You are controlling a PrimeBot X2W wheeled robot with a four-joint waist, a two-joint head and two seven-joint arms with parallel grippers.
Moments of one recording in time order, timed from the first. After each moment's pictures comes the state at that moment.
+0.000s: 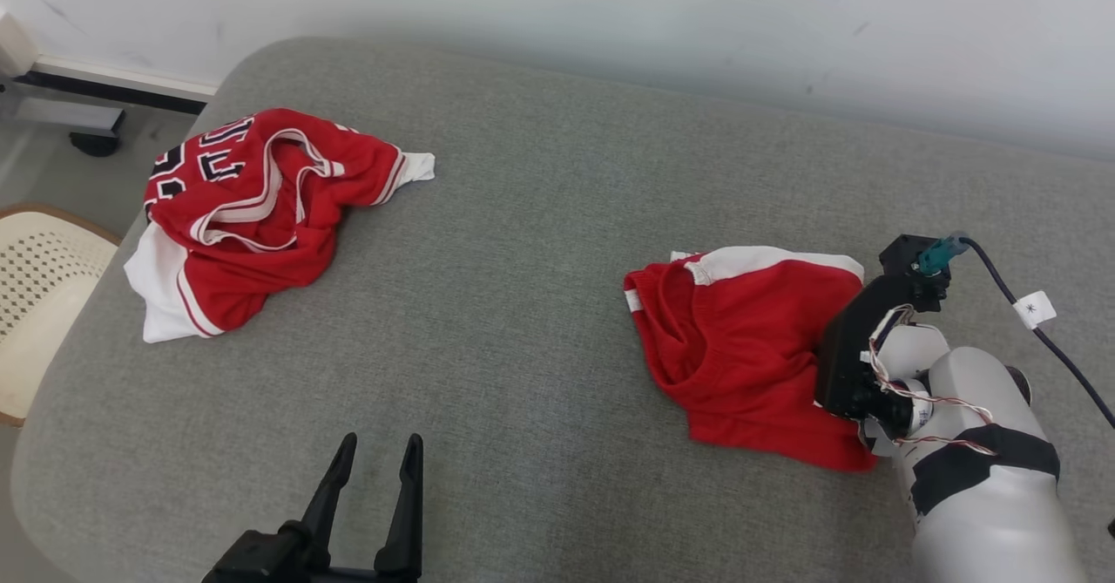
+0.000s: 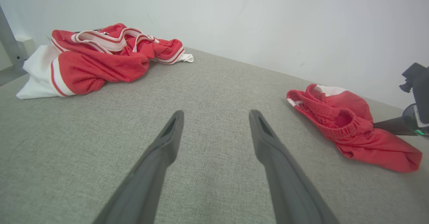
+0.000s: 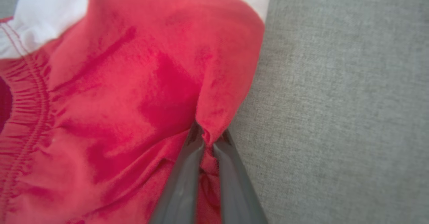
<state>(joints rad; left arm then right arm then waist) -0.04 0.08 -0.20 0.19 -0.35 -0.12 -0.26 -0.71 -0.05 -0.24 0.88 0.03 0.13 0.68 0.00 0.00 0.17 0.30</state>
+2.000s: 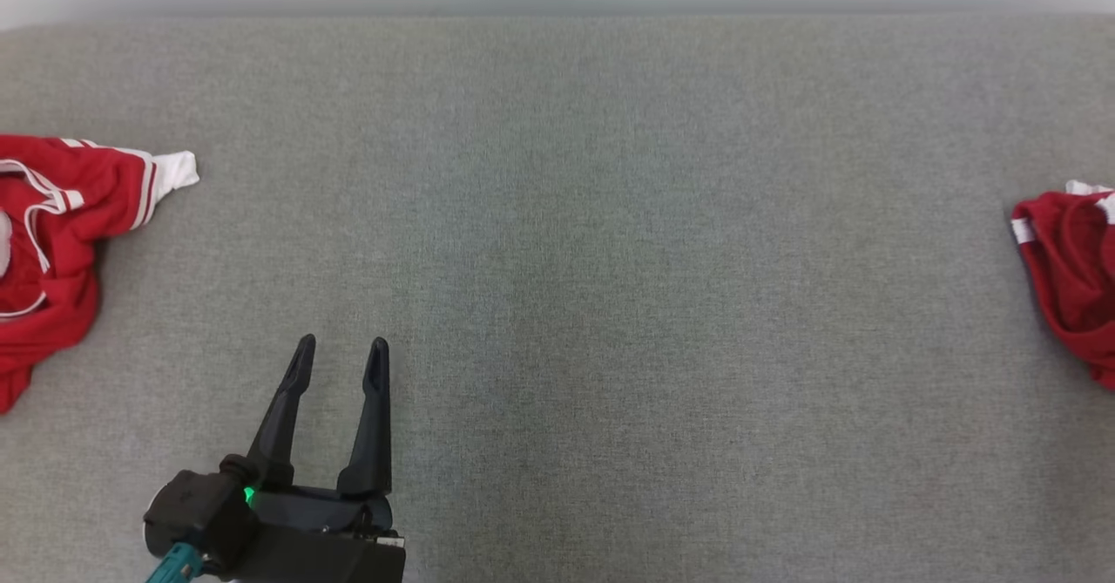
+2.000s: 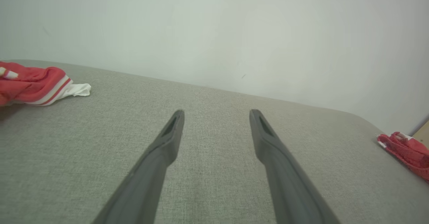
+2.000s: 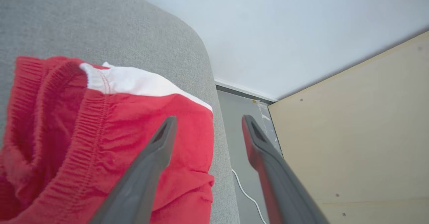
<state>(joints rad) -0.12 0.10 -0.16 0.03 -0.37 -0.12 -0.26 -0.53 -0.49 -0.34 0.57 -0.36 0.13 0.23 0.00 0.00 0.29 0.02</state>
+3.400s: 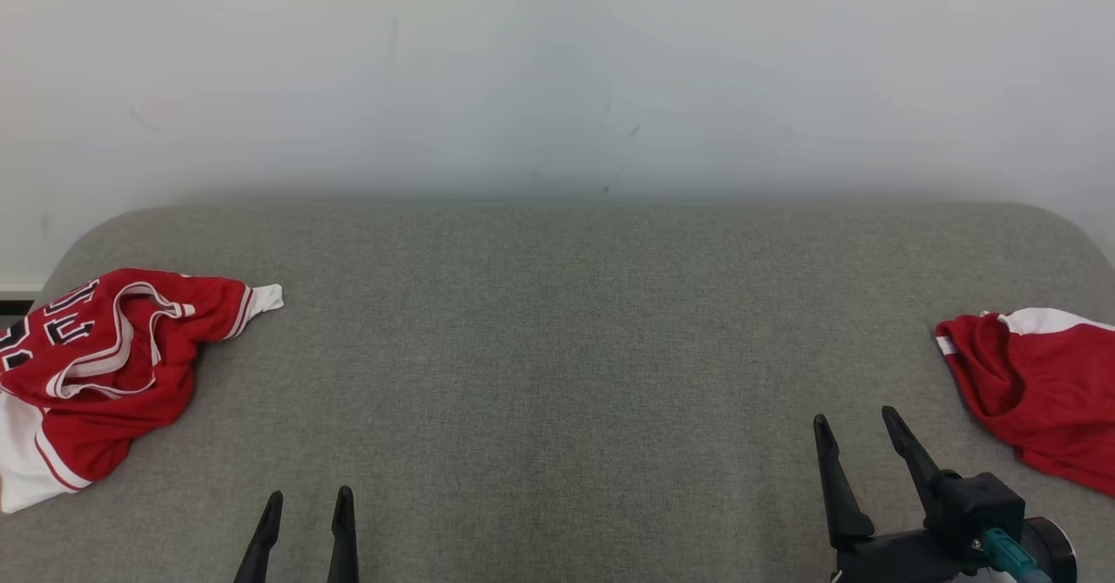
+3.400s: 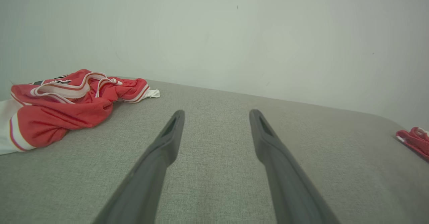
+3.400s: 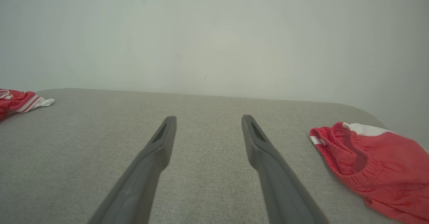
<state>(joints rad) 0.10 0.05 -0.04 0.11 -0.25 -0.12 -0.26 0.01 -0.05 0.00 0.11 0.04 0.13 -0.09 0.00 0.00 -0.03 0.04</state>
